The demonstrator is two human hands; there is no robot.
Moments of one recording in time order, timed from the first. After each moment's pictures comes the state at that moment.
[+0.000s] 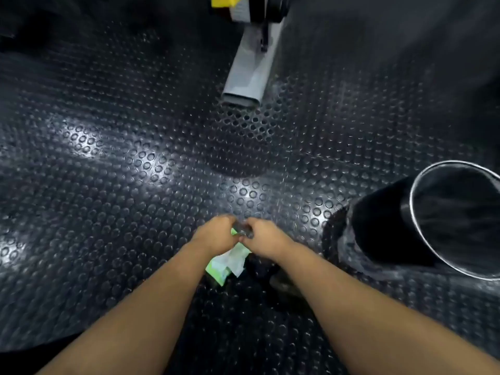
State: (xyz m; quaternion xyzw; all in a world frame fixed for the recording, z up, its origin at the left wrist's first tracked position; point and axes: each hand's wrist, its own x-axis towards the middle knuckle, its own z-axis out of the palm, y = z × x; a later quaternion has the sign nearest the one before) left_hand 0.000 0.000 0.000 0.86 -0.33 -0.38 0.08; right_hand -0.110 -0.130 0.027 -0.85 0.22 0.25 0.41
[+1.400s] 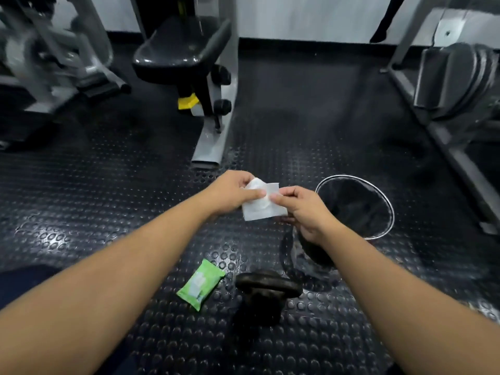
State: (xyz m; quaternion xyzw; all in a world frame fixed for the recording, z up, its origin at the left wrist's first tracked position) left_hand -0.086 -0.087 0.264 0.75 -0.43 -0.33 0.38; right_hand -0.260 -0.197 0.241 -0.55 0.36 -0.16 0.74
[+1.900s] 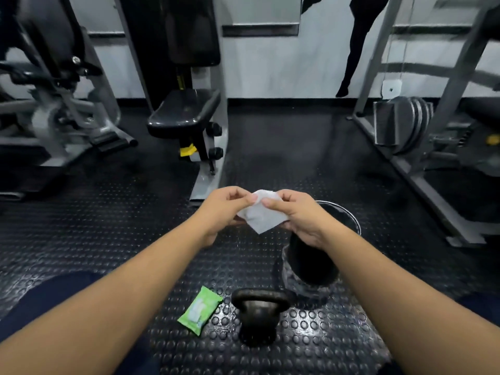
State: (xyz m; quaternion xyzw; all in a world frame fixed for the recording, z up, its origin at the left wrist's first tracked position) left_hand -0.169 -0.025 0.362 0.68 -0.34 -0.37 0.54; right_hand -0.324 -0.154 0.352 -0.59 0.27 -0.17 0.74
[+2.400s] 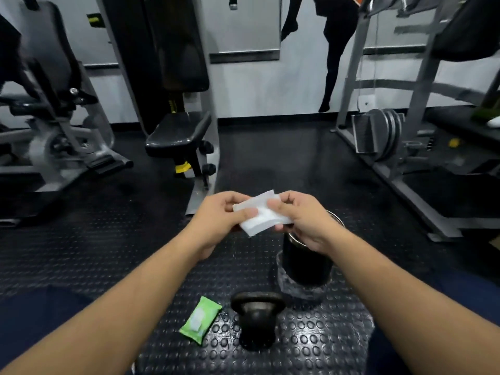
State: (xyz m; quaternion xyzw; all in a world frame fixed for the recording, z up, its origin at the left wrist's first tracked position) left_hand -0.216 0.019 0.404 0.65 -0.39 -0.34 0.55; right_hand -0.375 -0.115 0.388 -0.60 0.26 -0.25 0.71
